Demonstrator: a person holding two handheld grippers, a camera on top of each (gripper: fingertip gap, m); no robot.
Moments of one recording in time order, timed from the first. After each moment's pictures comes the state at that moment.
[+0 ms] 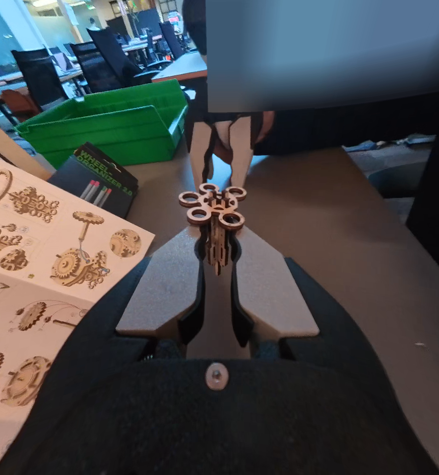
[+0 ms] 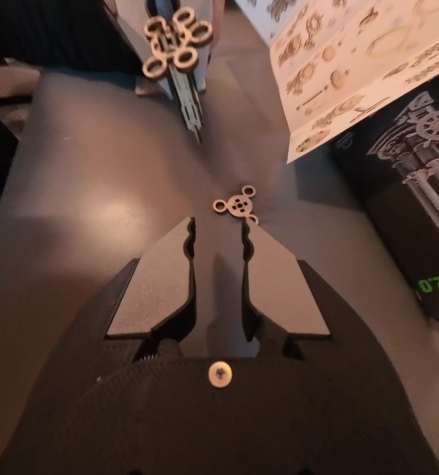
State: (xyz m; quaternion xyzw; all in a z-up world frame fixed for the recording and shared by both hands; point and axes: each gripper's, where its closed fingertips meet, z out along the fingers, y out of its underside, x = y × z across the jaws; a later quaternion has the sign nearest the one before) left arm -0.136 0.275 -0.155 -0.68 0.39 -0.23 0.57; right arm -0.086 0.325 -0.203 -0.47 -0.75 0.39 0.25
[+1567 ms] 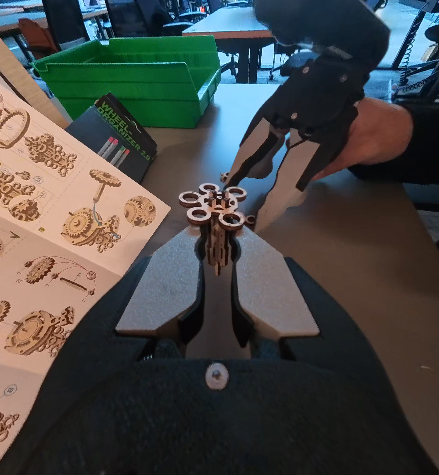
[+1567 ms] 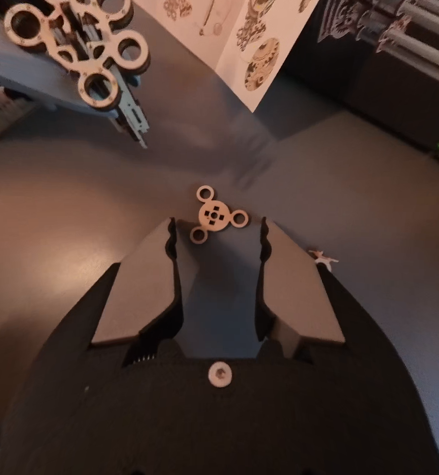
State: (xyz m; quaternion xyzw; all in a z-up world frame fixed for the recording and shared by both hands) left arm -0.151 0.291 -0.169 -0.75 0.33 -0.21 0.54; right arm -0.105 0.320 -0.235 -0.74 -0.56 0.24 0.29
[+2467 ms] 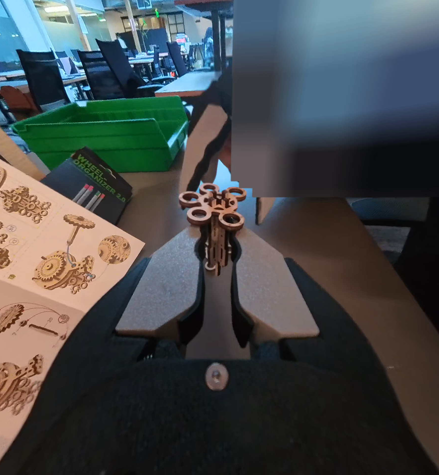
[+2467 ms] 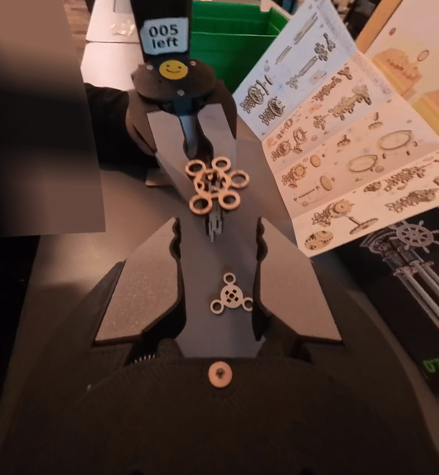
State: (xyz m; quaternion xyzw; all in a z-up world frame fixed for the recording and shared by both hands) left arm -0.129 0.270 -0.142 -0.68 0.35 -0.27 0.58; right arm -0.137 0.270 -0.145 -0.47 -0.70 0.42 0.34
